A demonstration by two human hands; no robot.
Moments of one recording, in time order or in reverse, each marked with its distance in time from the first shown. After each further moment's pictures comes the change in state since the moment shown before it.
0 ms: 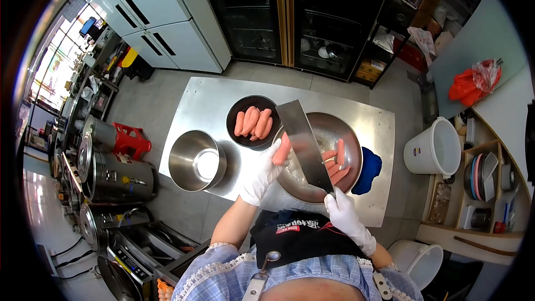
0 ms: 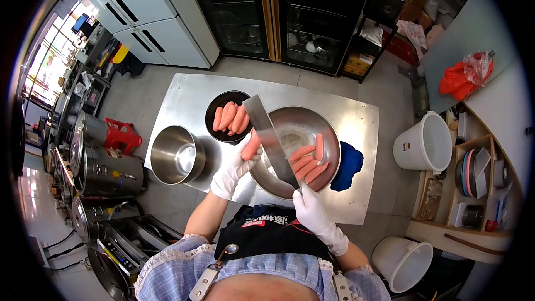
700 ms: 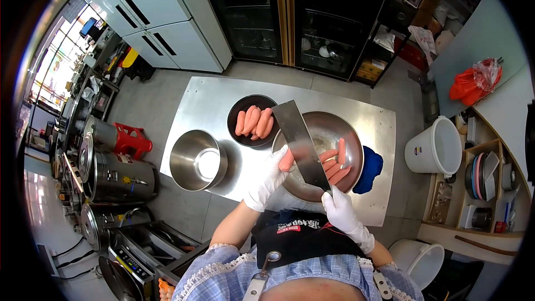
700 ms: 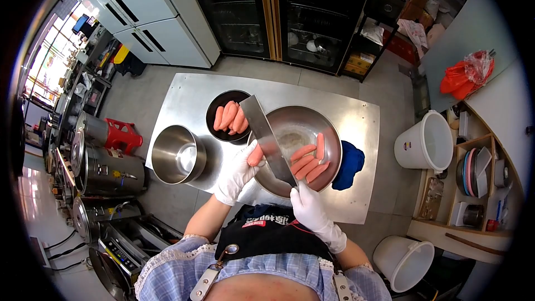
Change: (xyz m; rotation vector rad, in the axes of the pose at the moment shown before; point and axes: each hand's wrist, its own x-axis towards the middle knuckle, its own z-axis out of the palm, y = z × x) left_hand -0.028 -0.005 0.041 -0.091 -0.173 -0.084; right_hand 0.004 0.006 0.008 -0.050 -0.005 -0.052
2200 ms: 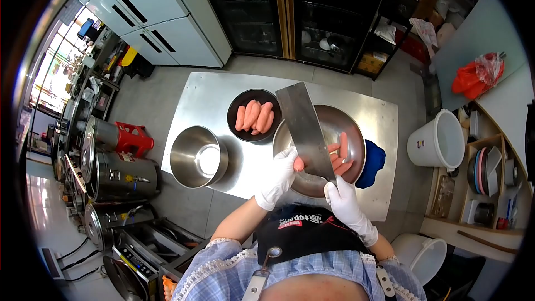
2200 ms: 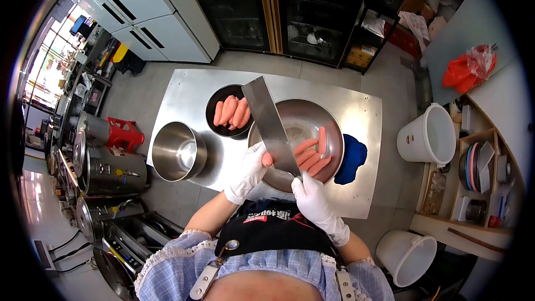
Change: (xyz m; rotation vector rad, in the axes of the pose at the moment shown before) left_hand 0.009 -0.031 -0.005 0.377 0.265 0.095; right_hand 0.011 0.004 -0.001 0.149 0.016 0.073
